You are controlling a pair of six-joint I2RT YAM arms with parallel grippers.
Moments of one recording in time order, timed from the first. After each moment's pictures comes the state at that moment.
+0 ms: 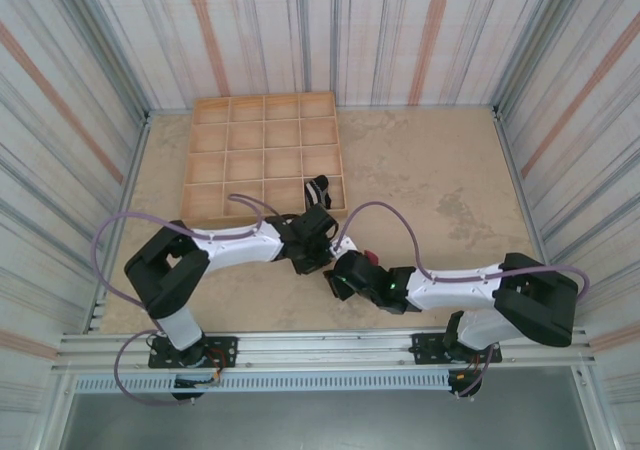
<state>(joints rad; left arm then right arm) -0.91 1.68 0.96 -0.41 0.09 -1.31 1.15 1.34 0.50 0.05 0.34 0.43</state>
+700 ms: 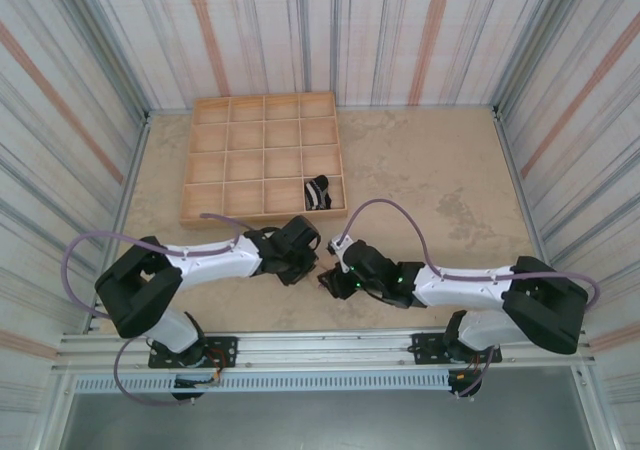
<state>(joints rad) -0.92 1.53 0.78 -0.36 0.02 -1.50 1.08 1.31 0.49 0.08 0.06 0.43</state>
